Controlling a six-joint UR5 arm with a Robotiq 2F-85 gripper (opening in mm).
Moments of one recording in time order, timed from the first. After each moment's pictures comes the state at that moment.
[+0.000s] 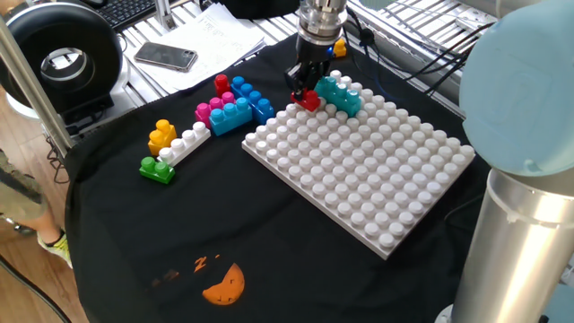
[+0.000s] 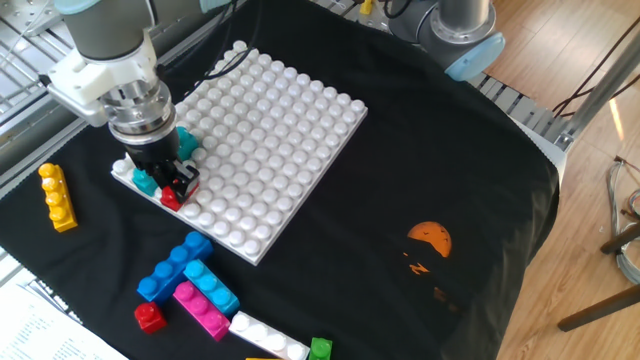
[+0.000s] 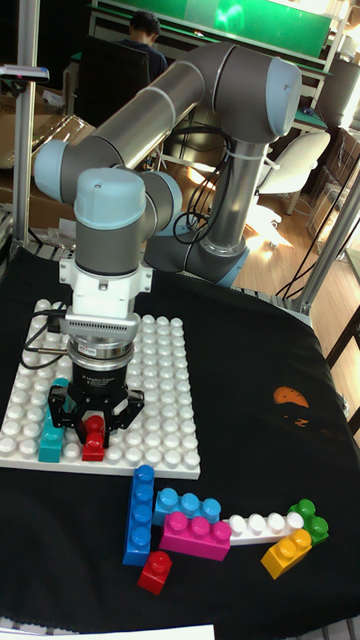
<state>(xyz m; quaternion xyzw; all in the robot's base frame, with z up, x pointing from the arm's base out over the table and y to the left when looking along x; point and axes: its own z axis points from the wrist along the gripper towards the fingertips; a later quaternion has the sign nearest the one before) 0.628 -0.085 0.045 -0.03 1.00 0.05 0.05</state>
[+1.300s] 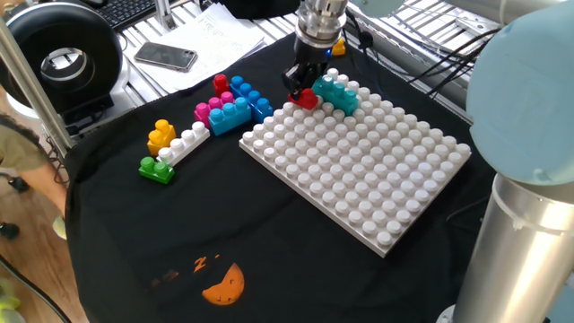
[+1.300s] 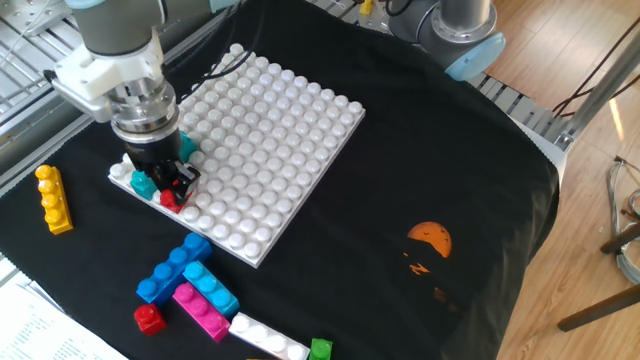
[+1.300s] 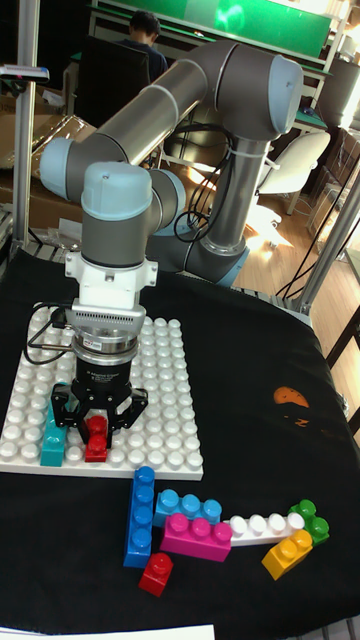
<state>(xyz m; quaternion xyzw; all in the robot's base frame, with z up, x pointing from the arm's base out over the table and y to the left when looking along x) 0.633 -0.081 0.057 -0.03 1.00 0.04 0.08</state>
